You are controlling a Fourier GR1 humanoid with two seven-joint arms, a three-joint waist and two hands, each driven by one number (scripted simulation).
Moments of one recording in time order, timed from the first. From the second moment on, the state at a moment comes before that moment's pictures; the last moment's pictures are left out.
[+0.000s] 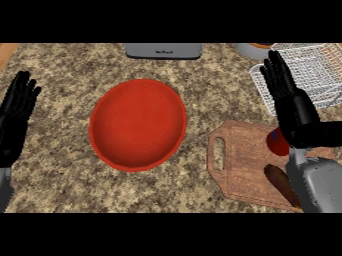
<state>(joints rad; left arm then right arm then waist) -0.14 0.54 -0.10 -1.55 0.35 0.24 -0.07 -0.32 -0.19 0.08 -1.57 -0.10 -0.09 -0.01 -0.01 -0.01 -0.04</state>
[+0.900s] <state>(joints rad) -0.09 0.54 -0.18 -1.44 0.15 0.32 -0.02 0.31 -0.48 -0.17 -1.91 0.16 -0.17 -0.18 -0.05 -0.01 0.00</state>
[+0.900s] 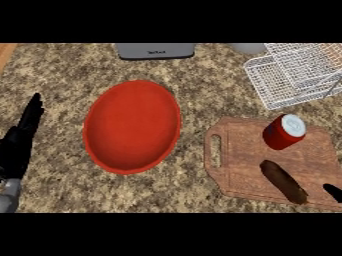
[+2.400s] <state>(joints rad) -0.15 0.47 -0.15 -1.46 0.05 0.27 0.06 0.16 -0.58 0.32 -2.23 0.76 0.33 0.92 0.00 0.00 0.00</state>
